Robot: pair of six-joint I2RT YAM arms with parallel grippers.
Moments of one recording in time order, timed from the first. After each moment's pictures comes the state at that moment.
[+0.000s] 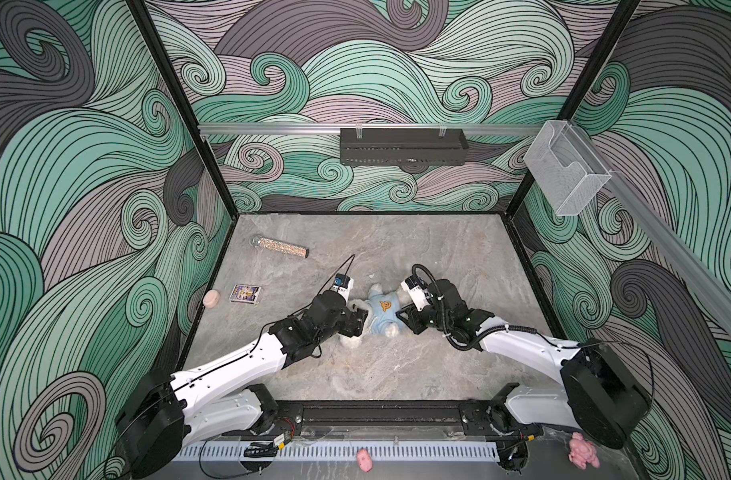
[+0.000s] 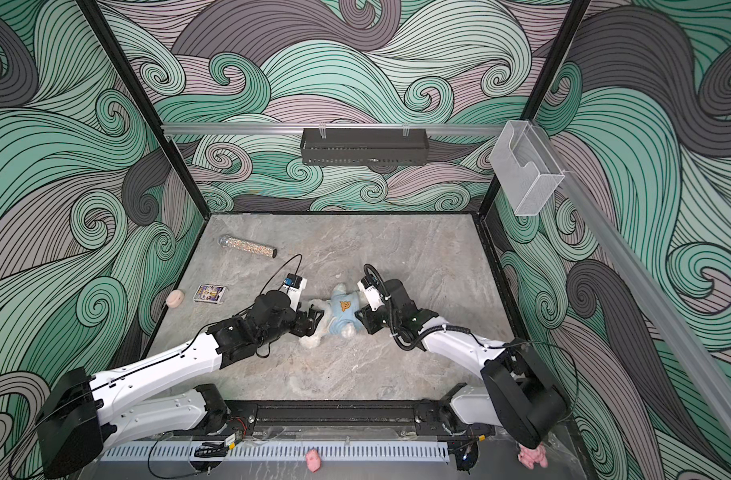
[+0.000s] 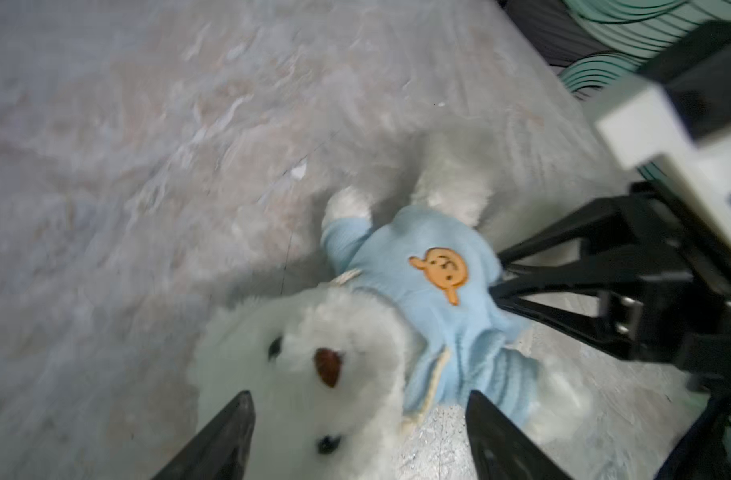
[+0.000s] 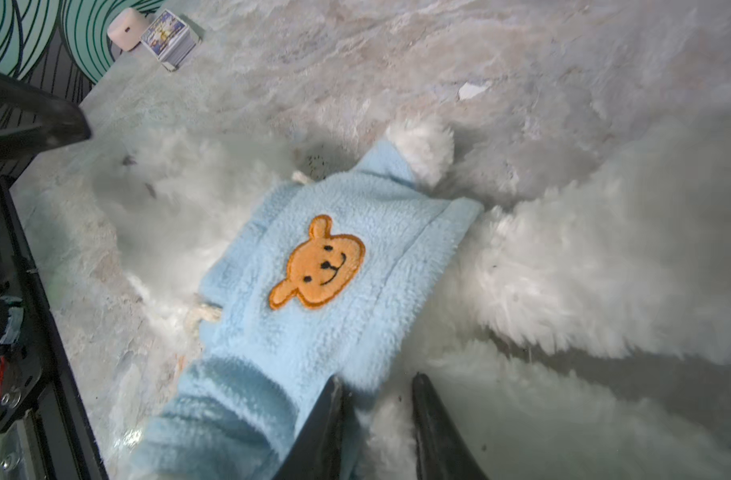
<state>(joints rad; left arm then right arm) -0.83 1.10 0.61 -0.21 -0.17 -0.52 0.65 1.31 0.55 0.01 -0.27 0.17</state>
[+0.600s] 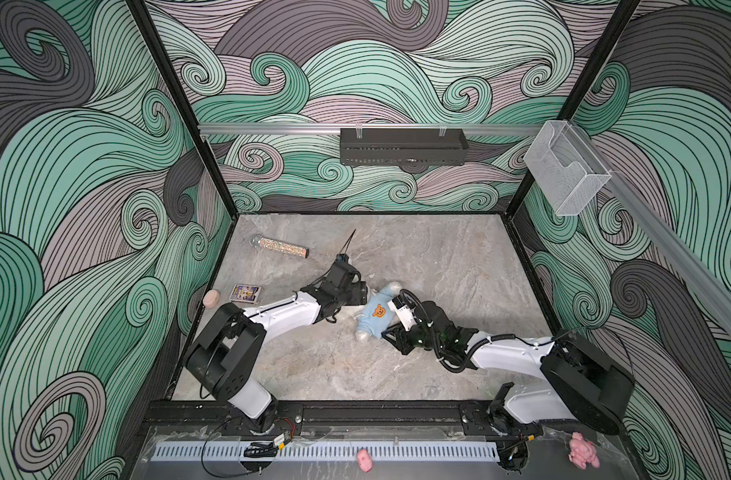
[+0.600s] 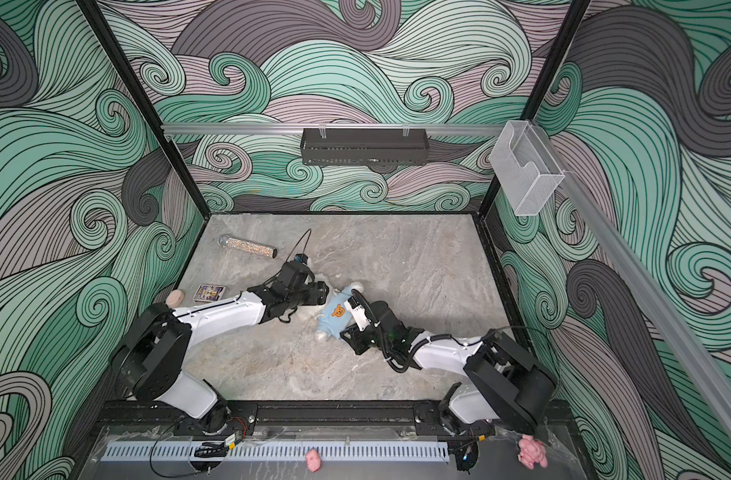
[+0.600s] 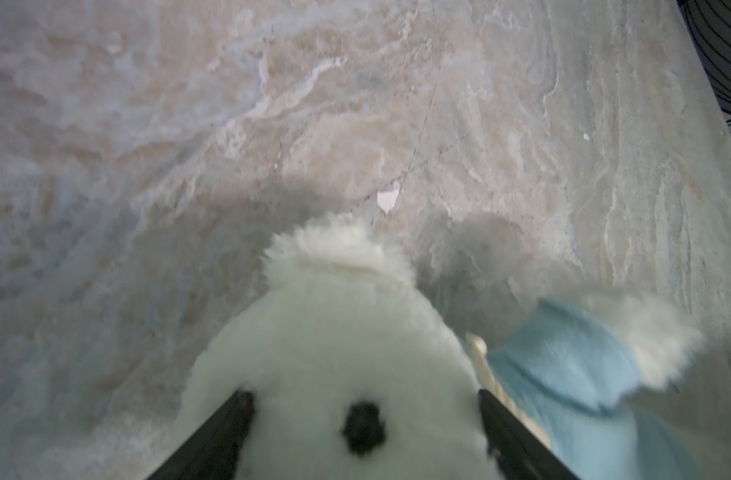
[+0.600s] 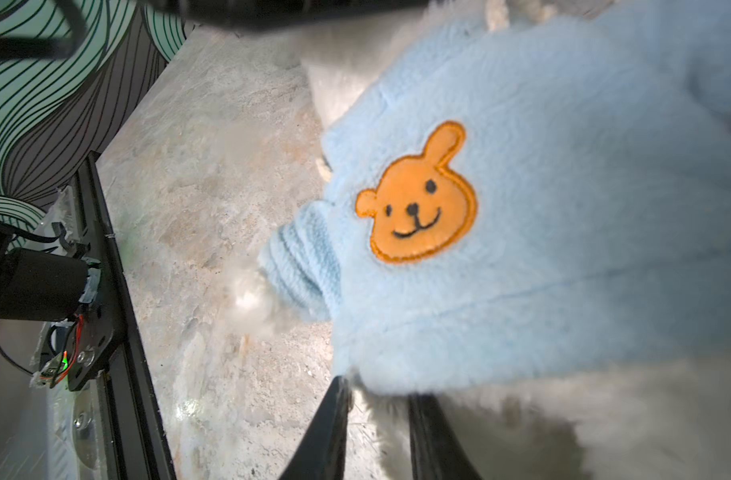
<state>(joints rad) -0.60 1.59 0.89 -0.10 -0.10 -0.52 0.84 1.42 0.46 0.28 -0.27 0.35</state>
